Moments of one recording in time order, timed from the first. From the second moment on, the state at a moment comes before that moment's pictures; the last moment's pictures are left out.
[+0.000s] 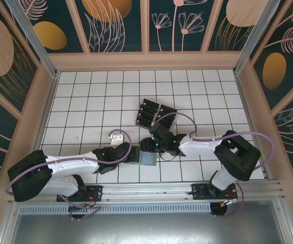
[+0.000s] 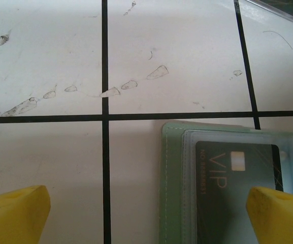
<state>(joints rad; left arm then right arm) -1.05 1.27 0.47 -0.24 -0.47 -0.94 0.95 1.54 0.70 -0.01 -0.12 0.84</state>
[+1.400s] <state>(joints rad) -1.10 1.23 0.42 -0.18 -0.45 -0.89 0.97 1.61 0.66 0.13 -0.16 0.90</state>
